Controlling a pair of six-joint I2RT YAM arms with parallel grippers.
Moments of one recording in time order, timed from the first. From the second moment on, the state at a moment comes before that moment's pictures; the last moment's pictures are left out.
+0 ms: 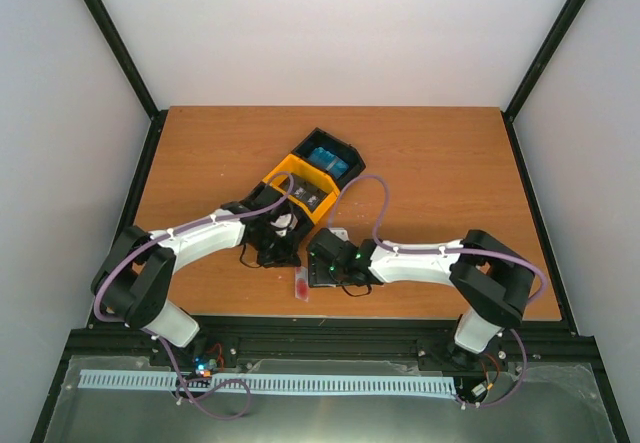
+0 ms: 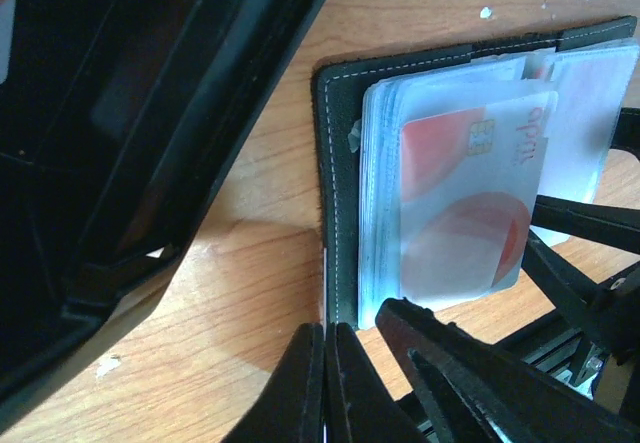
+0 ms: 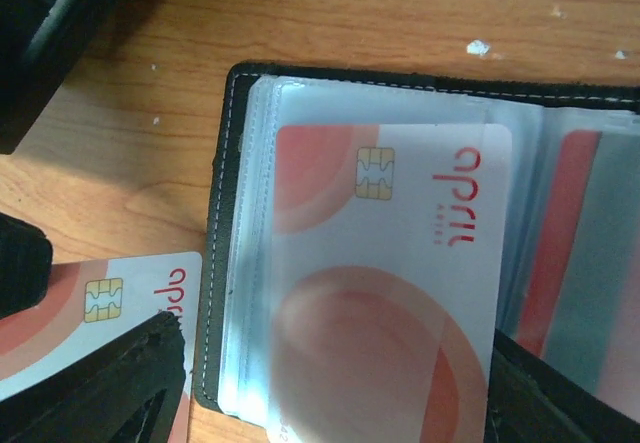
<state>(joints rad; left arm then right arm) -0.60 1.53 0.86 -0.62 0.45 -0.66 1.06 1.64 0.86 -0.31 0.10 0.93</state>
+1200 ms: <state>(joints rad) -0.60 1.50 0.79 -0.54 0.51 -0.66 1.08 1.61 0.86 -0.40 0.06 0.94</state>
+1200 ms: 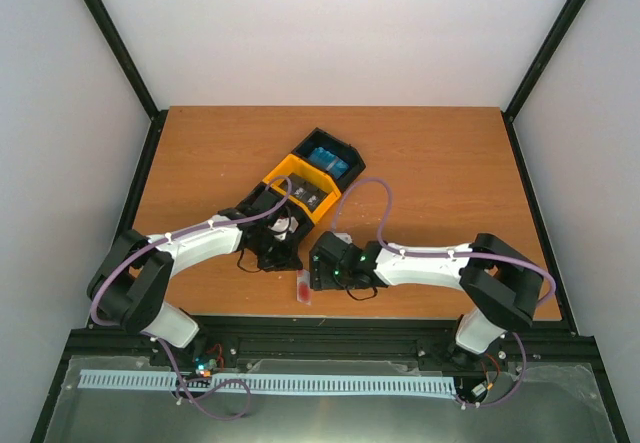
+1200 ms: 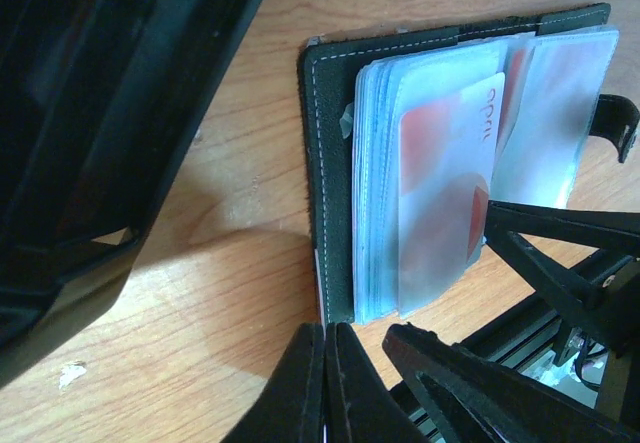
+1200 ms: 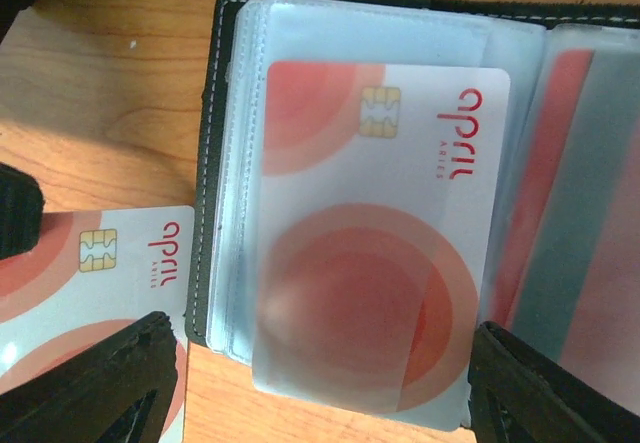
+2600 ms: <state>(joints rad) -0.60 1.50 0.77 -0.51 0.53 -0.66 1.06 1.43 0.69 -0.28 0.00 0.95</state>
